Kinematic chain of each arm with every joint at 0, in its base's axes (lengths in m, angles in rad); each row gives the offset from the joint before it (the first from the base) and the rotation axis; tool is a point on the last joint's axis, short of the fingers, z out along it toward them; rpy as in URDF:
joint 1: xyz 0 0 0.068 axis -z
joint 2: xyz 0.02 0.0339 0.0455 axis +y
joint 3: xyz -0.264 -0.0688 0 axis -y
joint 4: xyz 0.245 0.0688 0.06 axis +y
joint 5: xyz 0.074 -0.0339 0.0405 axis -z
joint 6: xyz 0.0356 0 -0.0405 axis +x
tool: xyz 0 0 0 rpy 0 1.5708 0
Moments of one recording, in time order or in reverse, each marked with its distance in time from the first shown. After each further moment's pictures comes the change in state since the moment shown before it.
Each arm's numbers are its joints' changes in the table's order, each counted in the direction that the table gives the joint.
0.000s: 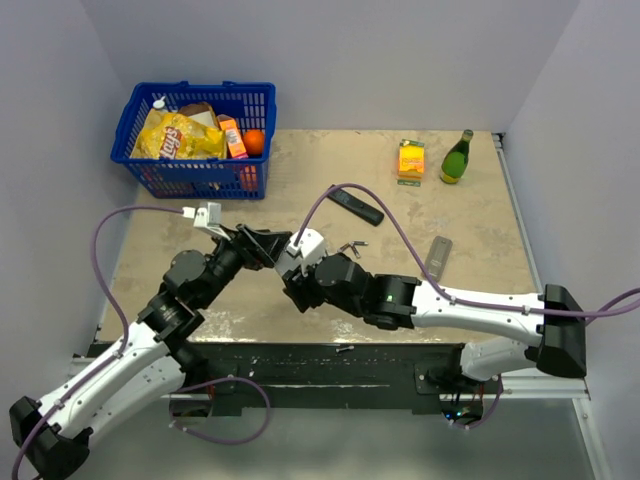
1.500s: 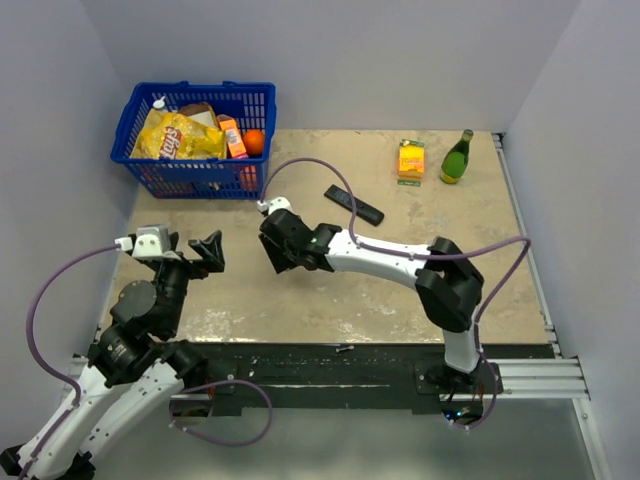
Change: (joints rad) left arm 0.000 -0.347 0.118 0.431 -0.551 0.520; right arm 0.224 0.571 0.477 0.302 -0.016 0.140
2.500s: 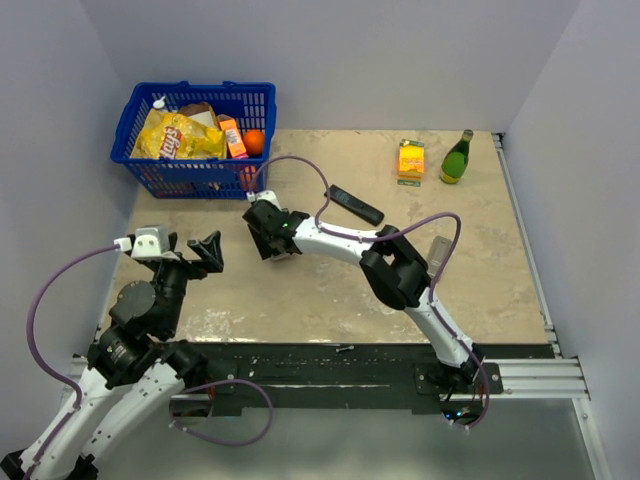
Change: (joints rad) left arm -0.033 -0.013 -0.003 0.011 0.029 0.003; right arm 0.071 0.457 0.424 0.071 0.033 0.026
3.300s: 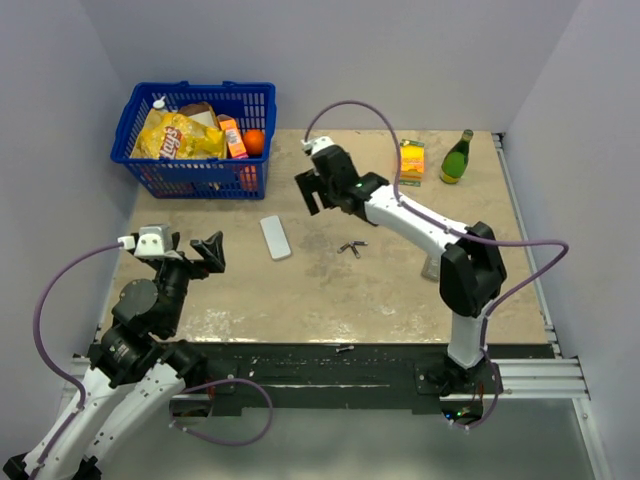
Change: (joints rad) left arm -0.039 0.006 -0.011 -0.003 0.056 0.000; right arm 0.222 -0.447 -0.256 -0.057 -0.047 -0.307
